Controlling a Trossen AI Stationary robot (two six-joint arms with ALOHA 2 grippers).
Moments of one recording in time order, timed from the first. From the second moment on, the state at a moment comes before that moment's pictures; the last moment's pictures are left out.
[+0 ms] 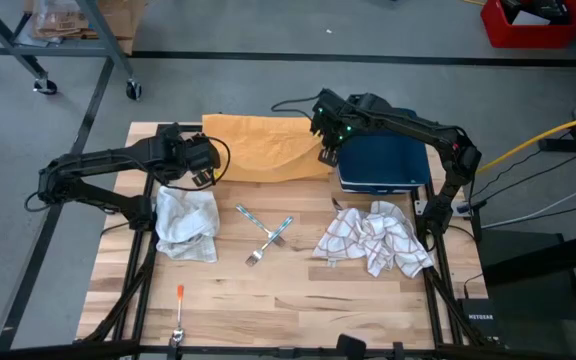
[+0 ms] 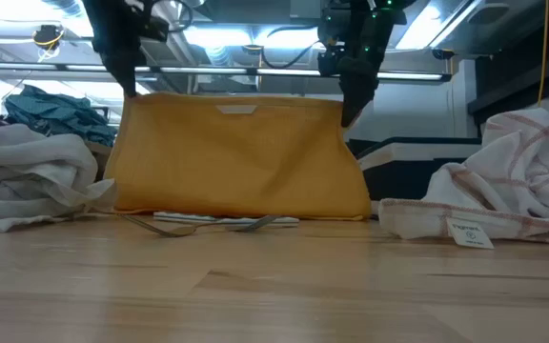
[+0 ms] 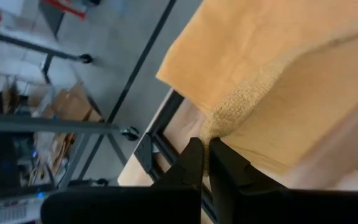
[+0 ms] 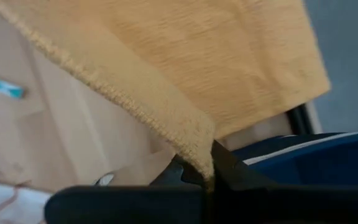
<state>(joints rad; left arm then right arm) 0.27 1.15 1.10 -1.23 -0.80 -0.21 -0.53 1.75 1.65 -1.06 -0.01 -0.22</state>
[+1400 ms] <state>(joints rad) 0.61 1.34 0.92 -0.58 -0.82 -0.01 -0.64 1.94 1.65 -0.80 0.20 -0.33</state>
